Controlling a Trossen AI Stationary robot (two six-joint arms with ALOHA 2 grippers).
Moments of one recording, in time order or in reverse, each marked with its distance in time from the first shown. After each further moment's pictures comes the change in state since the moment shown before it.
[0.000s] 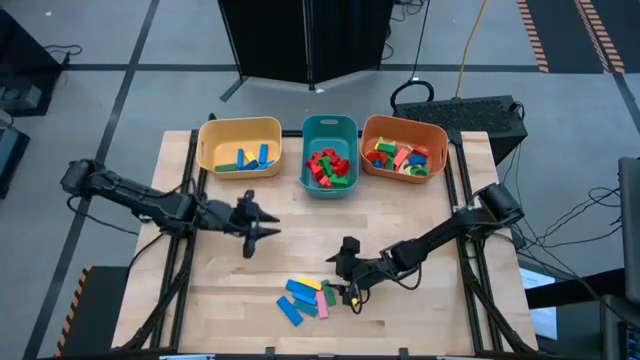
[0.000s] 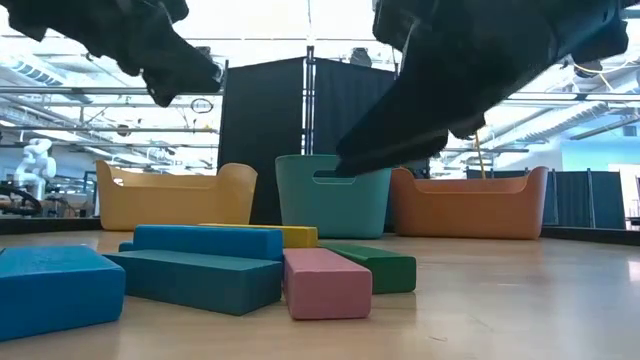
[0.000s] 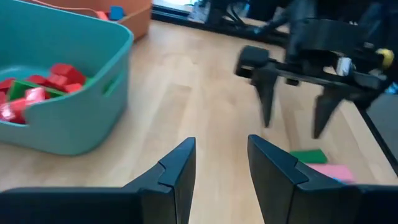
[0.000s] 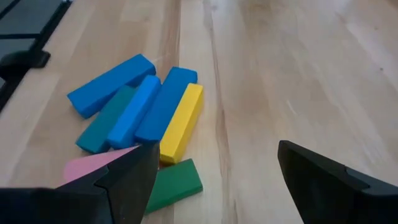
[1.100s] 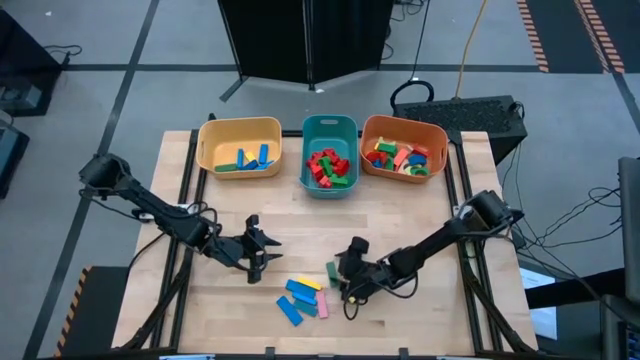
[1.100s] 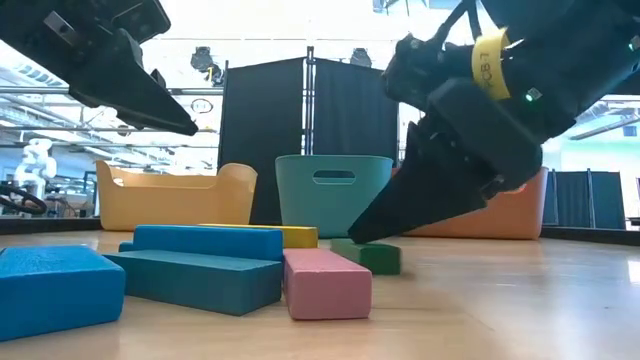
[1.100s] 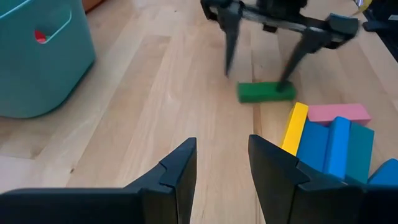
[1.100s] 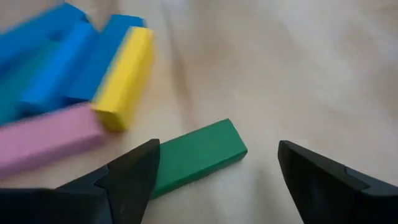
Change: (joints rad) left arm -0.291 0.293 0.000 0.085 -0.257 -0.098; right arm 0.038 0.117 0.003 -0.102 0.178 0.163
